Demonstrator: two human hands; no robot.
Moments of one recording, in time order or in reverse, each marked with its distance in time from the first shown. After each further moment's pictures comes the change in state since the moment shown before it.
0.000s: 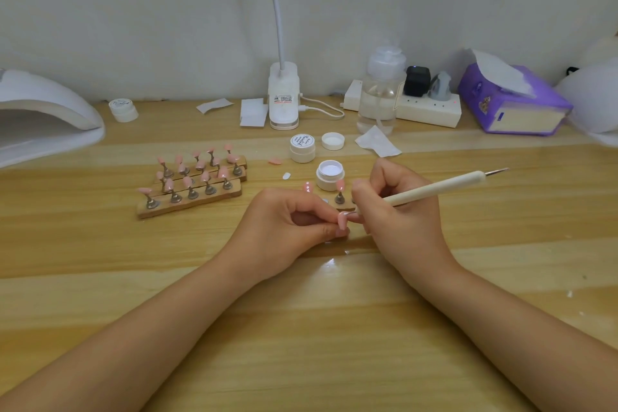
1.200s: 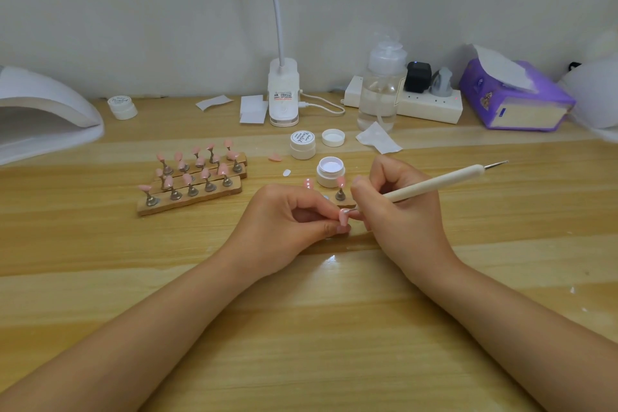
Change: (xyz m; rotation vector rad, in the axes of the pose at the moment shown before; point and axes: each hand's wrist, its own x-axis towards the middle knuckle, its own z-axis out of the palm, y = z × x) left_hand 0.000 0.001 0.001 -0.010 -0.020 0.006; right_hand -0.001 0.000 -0.001 -0.042 0.010 -0.008
